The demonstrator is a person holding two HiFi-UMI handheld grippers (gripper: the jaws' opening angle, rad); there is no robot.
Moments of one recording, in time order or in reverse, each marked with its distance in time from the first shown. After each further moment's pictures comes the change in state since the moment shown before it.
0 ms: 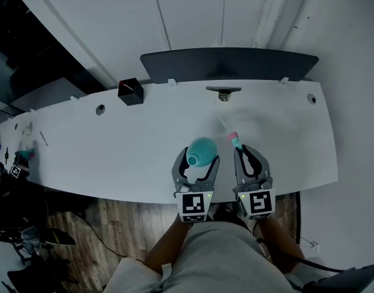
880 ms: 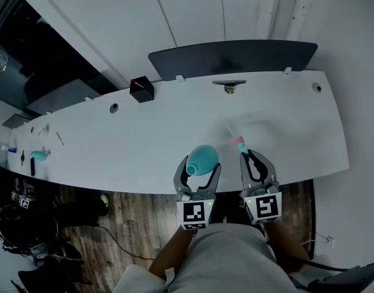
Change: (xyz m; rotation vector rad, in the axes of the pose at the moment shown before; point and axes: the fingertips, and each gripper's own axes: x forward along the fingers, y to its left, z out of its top) left arm -0.077 -0.015 -0.003 0.018 0.002 0.014; right arm -0.067 0.025 -0.003 0.025 -0.034 0.005
